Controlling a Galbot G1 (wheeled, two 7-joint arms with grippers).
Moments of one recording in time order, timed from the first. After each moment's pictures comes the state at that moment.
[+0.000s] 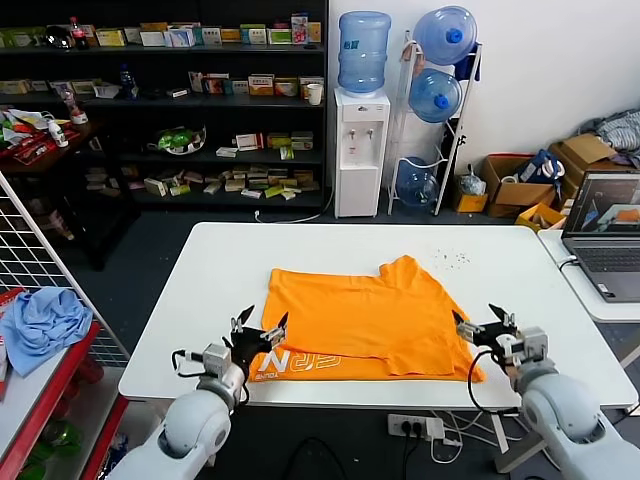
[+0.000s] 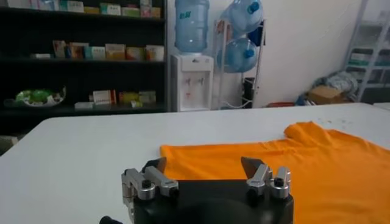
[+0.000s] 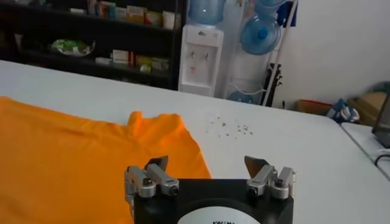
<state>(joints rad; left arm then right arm) 1.03 -1.08 -0.05 -1.72 -0.53 0.21 -0.21 -1.07 0.90 0.39 1.66 0.60 -0.39 0.08</state>
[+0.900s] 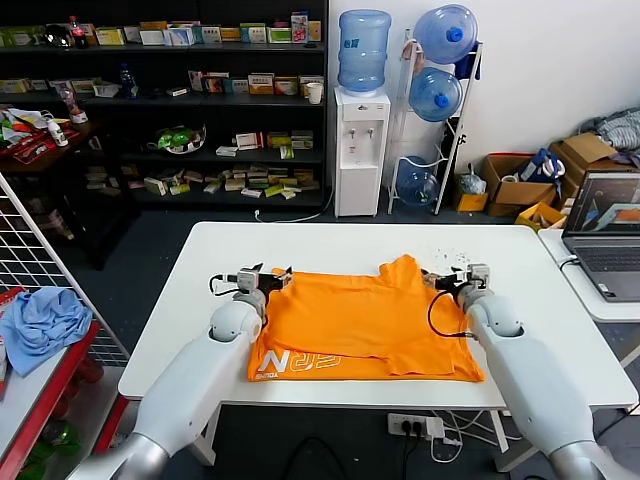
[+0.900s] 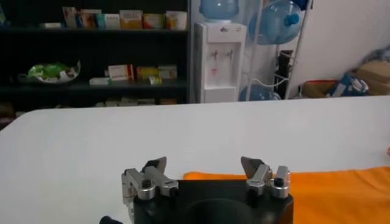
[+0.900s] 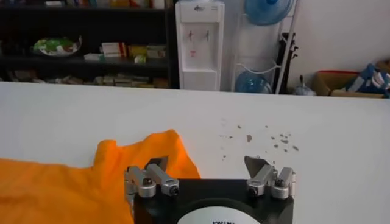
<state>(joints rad) 0.53 -1.31 0.03 -1.05 -0.56 0.28 -0.17 -0.56 1.14 0.18 1.01 0.52 -0.39 -0.05</state>
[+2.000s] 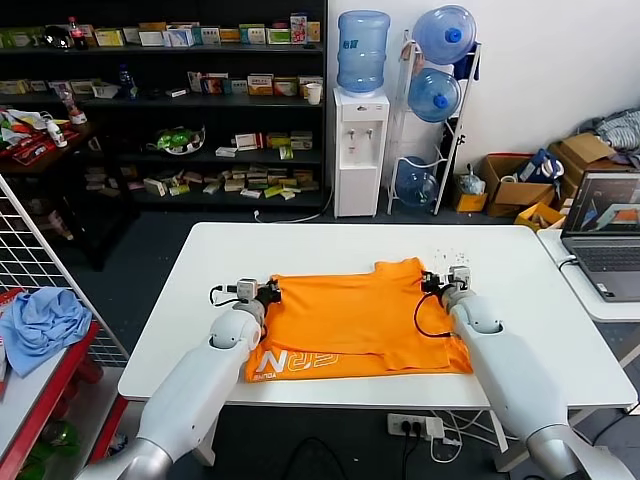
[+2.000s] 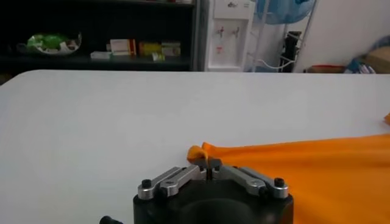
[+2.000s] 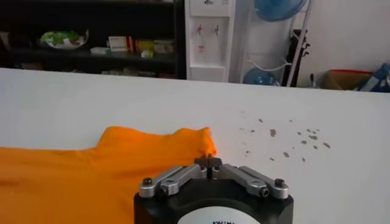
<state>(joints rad) 0.59 -1.30 0.01 -1.06 -0.58 0.30 -0.16 -0.55 1.16 0.15 0.99 0.49 -0.31 -0.04</state>
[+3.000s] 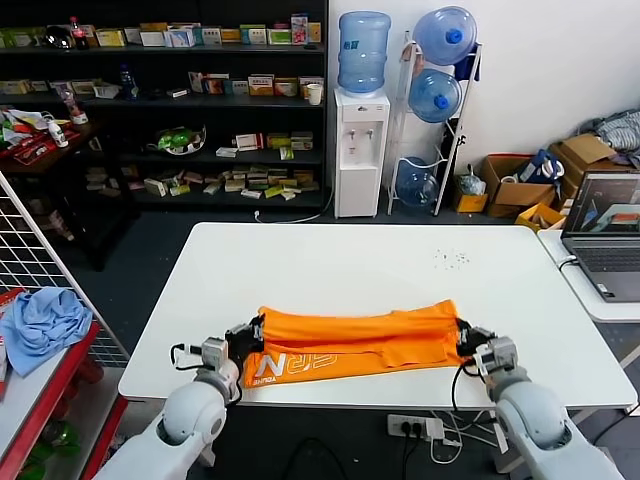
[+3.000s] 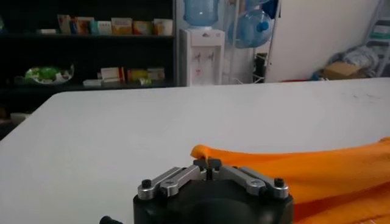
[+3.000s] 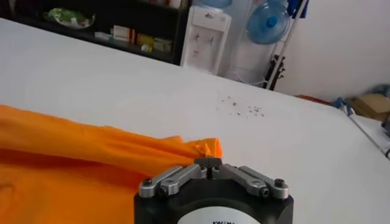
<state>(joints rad) 1.06 -1.04 -0.04 -1.70 -0.58 0.26 -0.24 -1.24 0.95 0.39 1.74 0.41 -0.40 0.11</state>
